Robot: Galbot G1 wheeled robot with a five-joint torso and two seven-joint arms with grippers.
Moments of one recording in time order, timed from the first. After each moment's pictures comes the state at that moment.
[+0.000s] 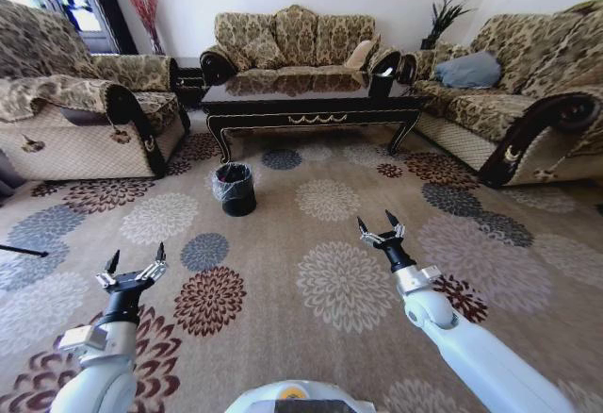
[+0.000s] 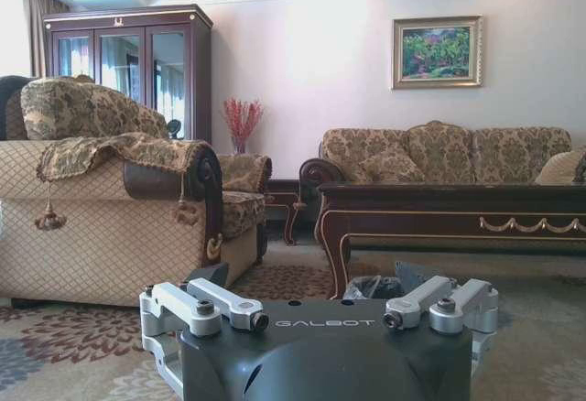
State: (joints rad) left arm 1.81 -1.18 -0.84 -2.29 -0.49 -0.11 -0.25; right arm -1.18 0.78 0.23 1.76 0.64 0.48 0.09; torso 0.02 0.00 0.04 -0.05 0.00
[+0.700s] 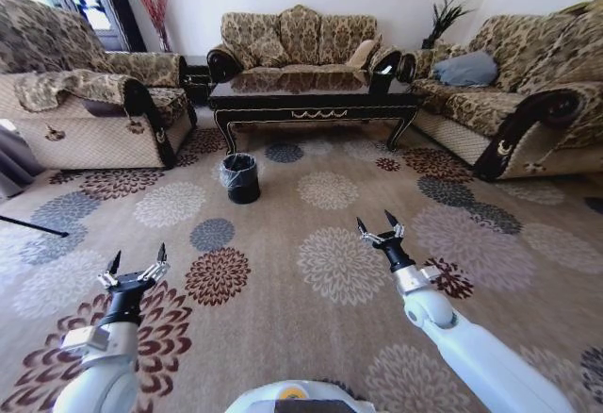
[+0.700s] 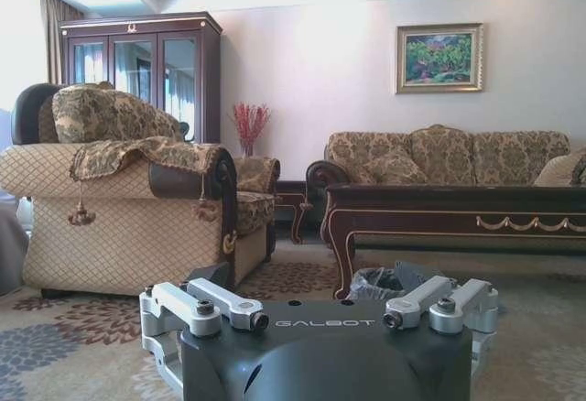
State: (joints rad) left arm 1.81 -1.19 -0.84 -2.29 -0.48 -0.12 -0.24; right arm -1.18 0.78 0.23 1.76 0.64 0.48 0.09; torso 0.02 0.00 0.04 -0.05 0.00
